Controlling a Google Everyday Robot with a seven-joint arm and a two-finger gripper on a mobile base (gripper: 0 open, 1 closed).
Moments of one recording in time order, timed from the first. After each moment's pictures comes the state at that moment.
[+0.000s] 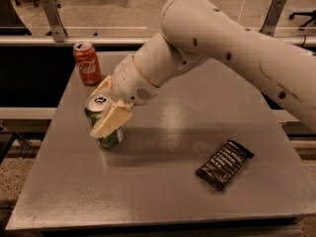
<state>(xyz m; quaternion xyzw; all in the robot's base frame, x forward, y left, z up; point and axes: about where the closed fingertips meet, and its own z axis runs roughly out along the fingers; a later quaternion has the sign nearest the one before) 0.471 0.122 0.896 -0.74 0.53 0.29 0.30</state>
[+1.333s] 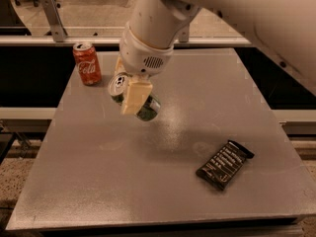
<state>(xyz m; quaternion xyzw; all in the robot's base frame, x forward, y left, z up) 0.494 0.059 0.932 -0.80 0.56 0.09 0.20</state>
